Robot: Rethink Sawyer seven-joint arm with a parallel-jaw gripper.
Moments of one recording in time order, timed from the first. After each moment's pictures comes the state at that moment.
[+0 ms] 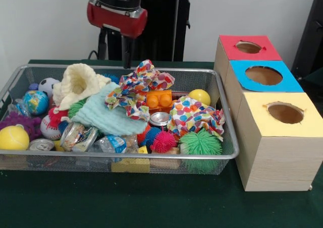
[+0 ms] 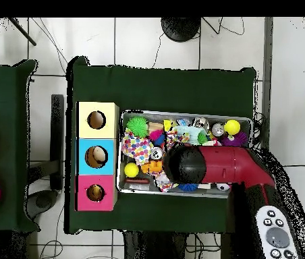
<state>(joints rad) -0.46 -0.81 0.17 1.71 -0.44 0.66 2.11</state>
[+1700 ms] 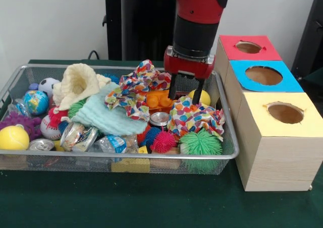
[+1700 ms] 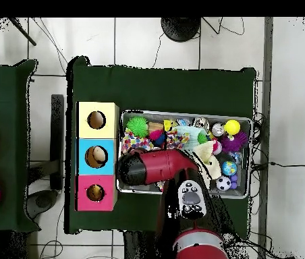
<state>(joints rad) -0.17 -0.57 0.02 1.70 -0.32 0.37 2.11</state>
